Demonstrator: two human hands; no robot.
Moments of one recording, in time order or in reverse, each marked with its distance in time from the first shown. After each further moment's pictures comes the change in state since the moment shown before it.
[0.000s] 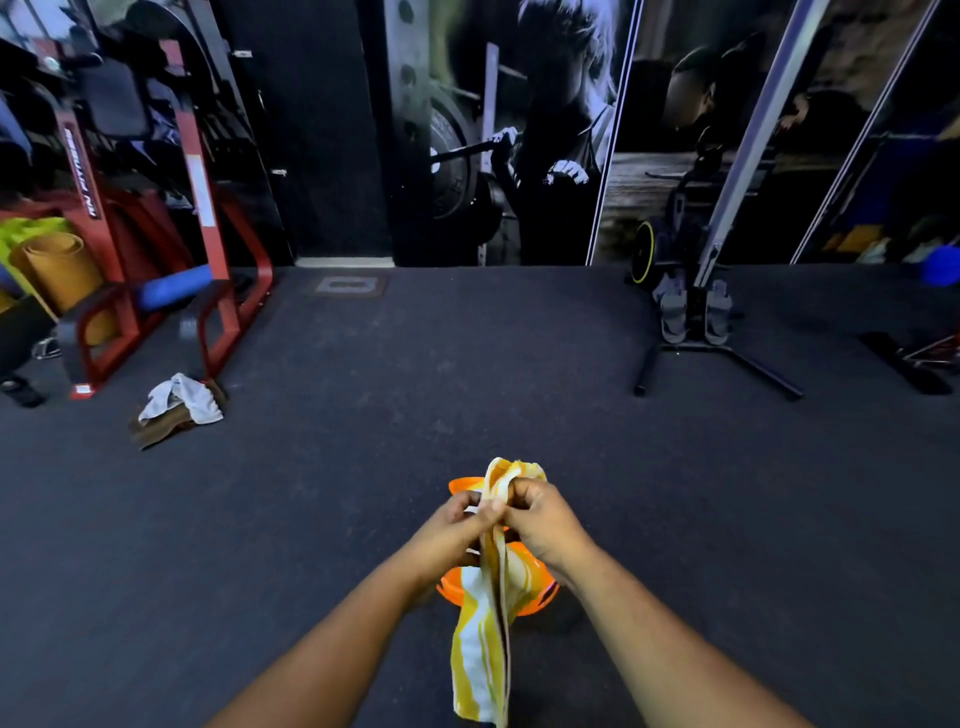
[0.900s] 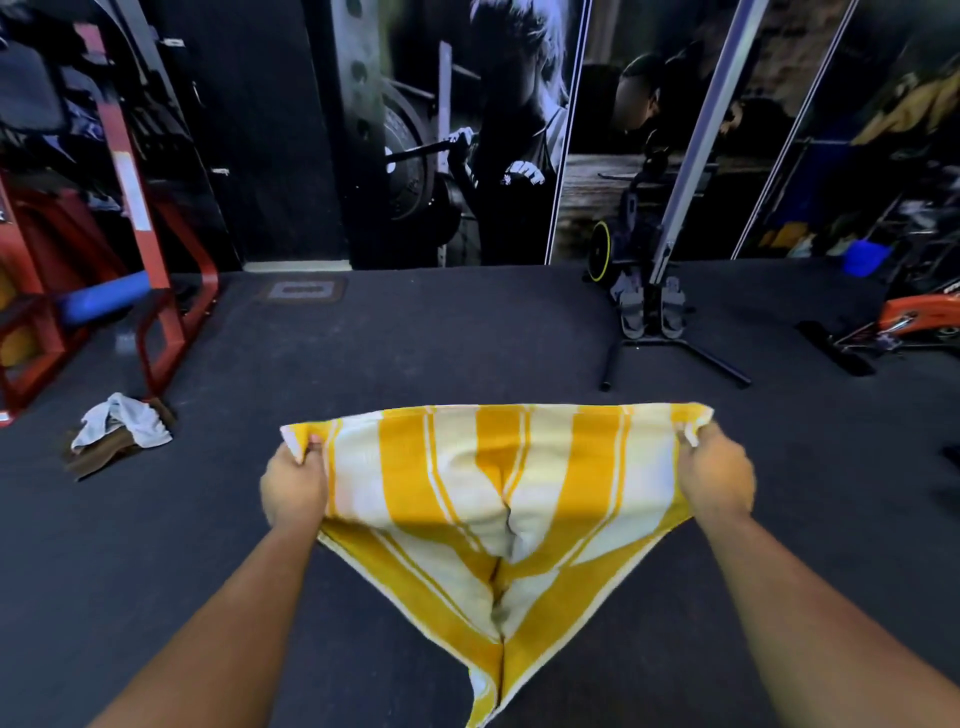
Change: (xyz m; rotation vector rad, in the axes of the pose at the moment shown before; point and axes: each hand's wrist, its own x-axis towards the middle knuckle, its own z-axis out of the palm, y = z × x) left_hand 0.049 0.026 -0.177 0.350 1.010 0.020; right_hand 0.004 -0.046 -0.162 -0.984 0.937 0.215
